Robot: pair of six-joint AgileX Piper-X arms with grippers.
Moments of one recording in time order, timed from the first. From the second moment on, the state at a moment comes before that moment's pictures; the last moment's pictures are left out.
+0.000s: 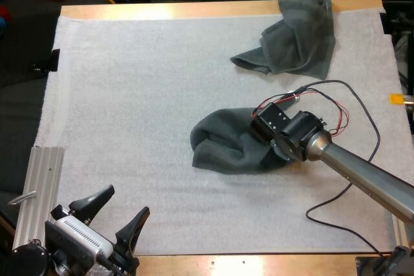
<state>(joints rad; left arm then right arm) -0.06 0.12 -0.81 1.12 0.50 -1.77 0.74 1.58 -1.10 1.06 0.44 -1.74</state>
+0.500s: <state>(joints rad) -0.06 0.12 -0.81 1.13 0.50 -1.77 0.74 1.49 -1.10 1.12 0.44 -1.63</state>
